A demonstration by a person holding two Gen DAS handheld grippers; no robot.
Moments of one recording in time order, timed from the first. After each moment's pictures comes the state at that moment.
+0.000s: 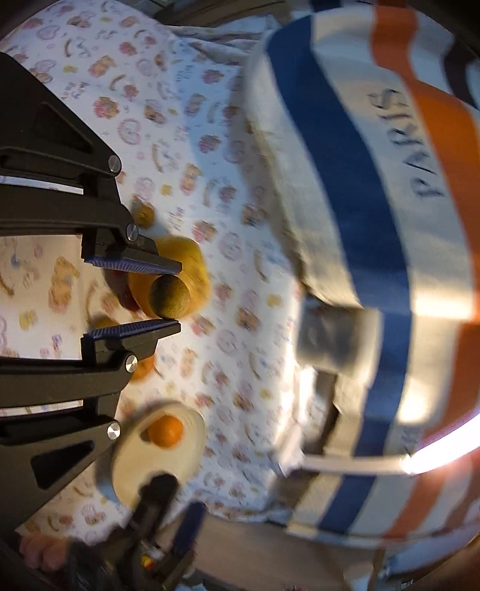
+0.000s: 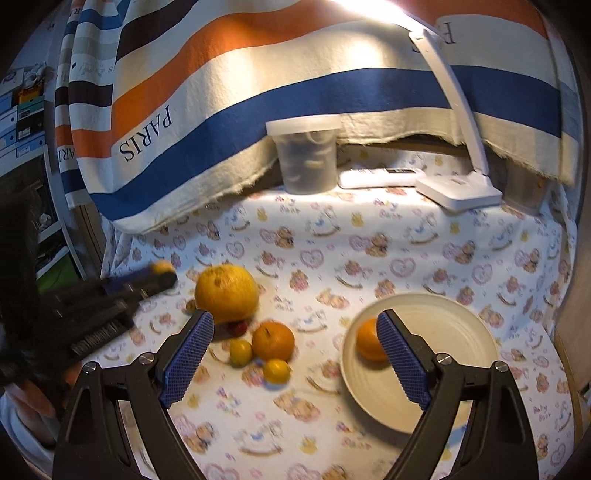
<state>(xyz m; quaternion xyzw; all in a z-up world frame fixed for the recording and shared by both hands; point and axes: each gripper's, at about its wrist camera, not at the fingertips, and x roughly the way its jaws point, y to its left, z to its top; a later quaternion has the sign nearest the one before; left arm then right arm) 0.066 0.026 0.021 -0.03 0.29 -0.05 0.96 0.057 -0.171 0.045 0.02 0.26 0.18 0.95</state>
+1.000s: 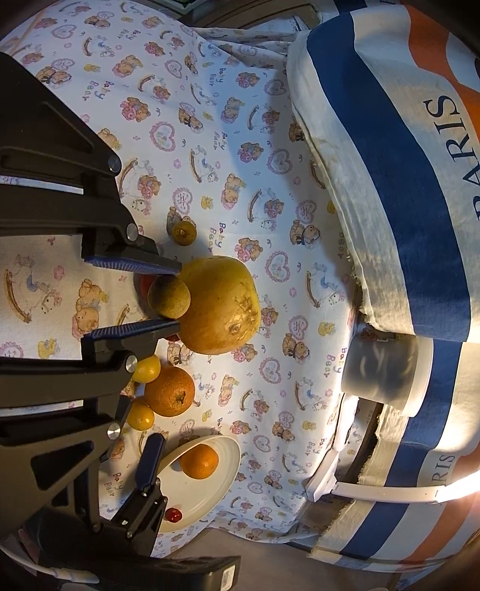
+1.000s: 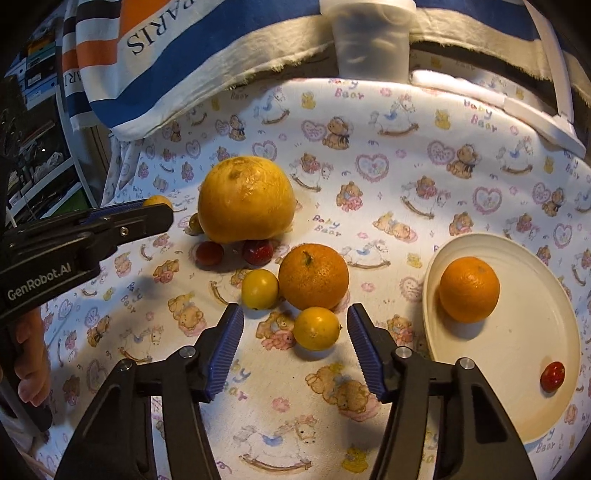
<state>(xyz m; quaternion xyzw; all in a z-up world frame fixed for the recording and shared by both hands) 0.074 0.035 -0.002 -0.03 0.34 -0.03 0.94 0.098 -0.123 -0.041 -0.04 0.37 0.25 0.89</state>
